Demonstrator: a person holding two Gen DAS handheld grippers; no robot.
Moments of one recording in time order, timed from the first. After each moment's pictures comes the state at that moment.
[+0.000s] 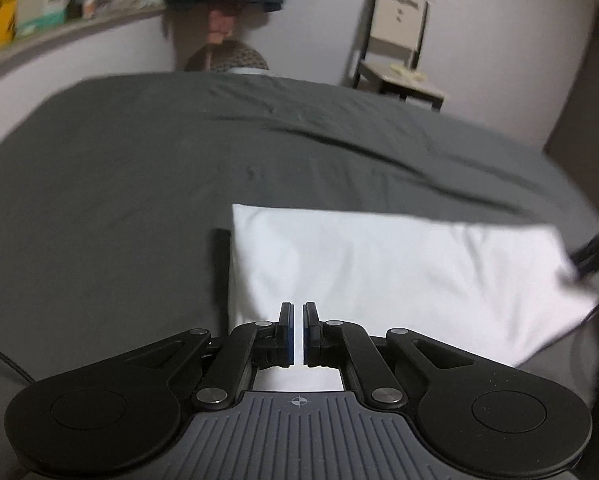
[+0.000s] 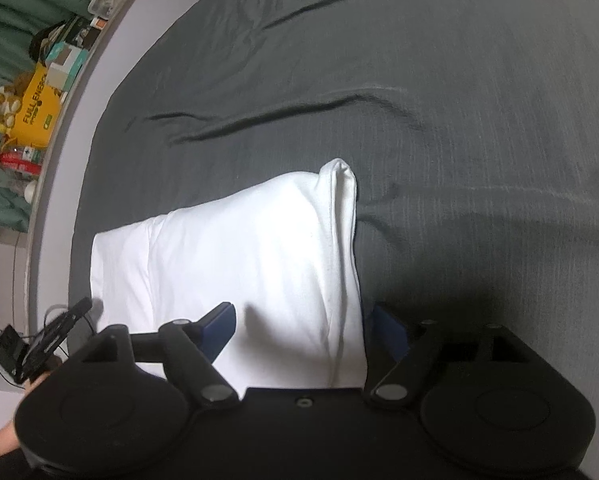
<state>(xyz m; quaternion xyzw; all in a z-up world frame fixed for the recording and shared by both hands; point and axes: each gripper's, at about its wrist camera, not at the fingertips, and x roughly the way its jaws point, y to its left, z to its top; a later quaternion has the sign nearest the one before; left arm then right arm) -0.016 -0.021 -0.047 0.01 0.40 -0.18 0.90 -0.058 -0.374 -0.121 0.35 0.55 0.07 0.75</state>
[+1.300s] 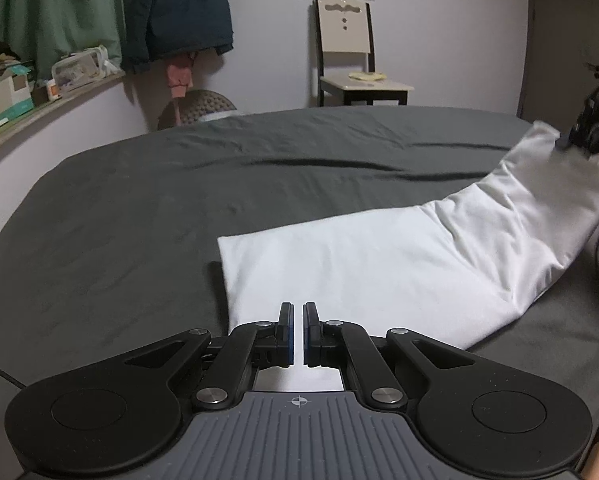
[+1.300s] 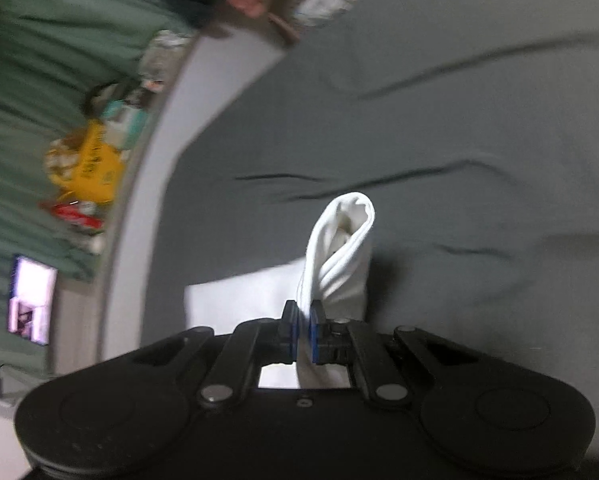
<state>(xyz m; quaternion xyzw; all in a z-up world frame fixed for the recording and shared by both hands) -0.068 -0.022 -0.007 0.11 0.32 -0.23 0.91 -0.069 -0.332 -0.025 0.41 0.44 0.10 0.79</state>
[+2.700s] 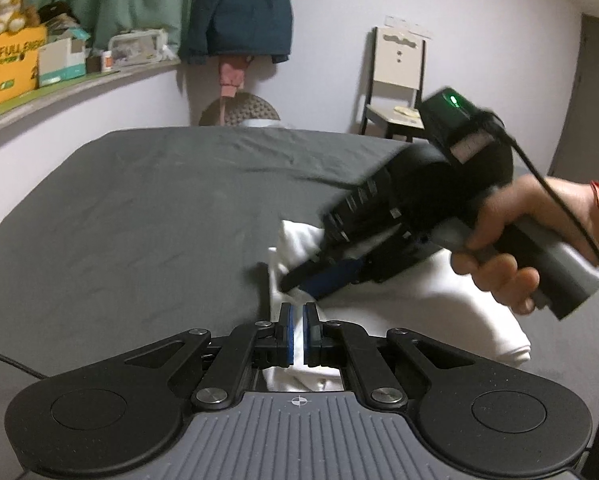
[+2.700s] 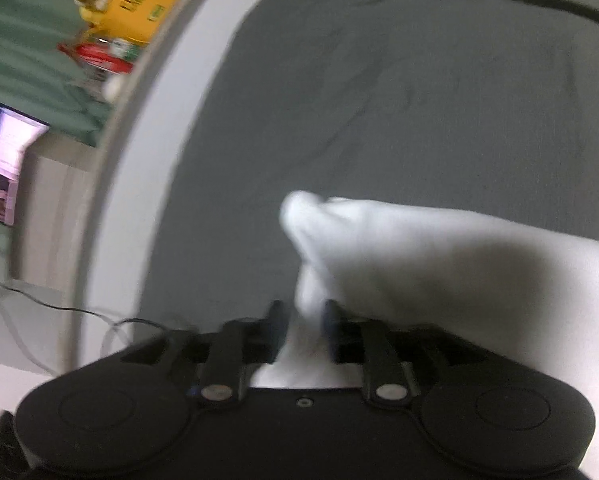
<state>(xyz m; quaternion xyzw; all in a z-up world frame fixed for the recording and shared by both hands) -0.057 0.012 -0.014 0.02 0.31 -0.19 0.93 0.091 -0.070 -0.103 0.31 0.53 0.27 0.74</state>
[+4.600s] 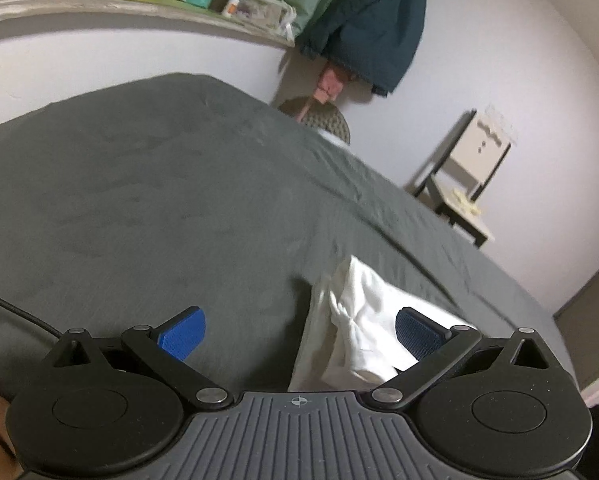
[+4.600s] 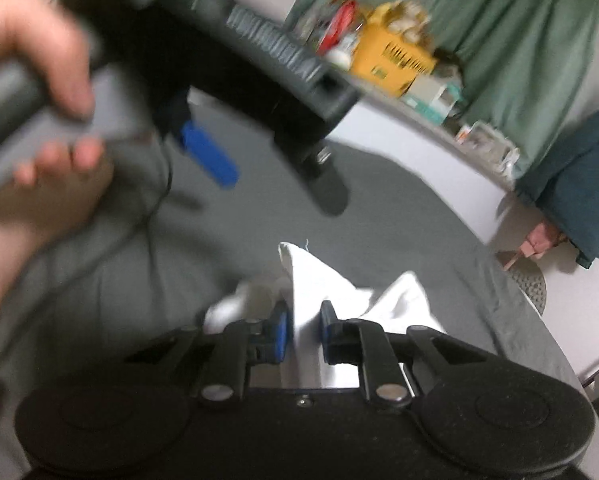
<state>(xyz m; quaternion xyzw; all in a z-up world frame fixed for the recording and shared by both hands) -0.044 0.062 -0.031 -0.22 0.33 -0.09 0.91 -0.075 0.045 -0.080 -0.30 0.22 0.28 0.89</state>
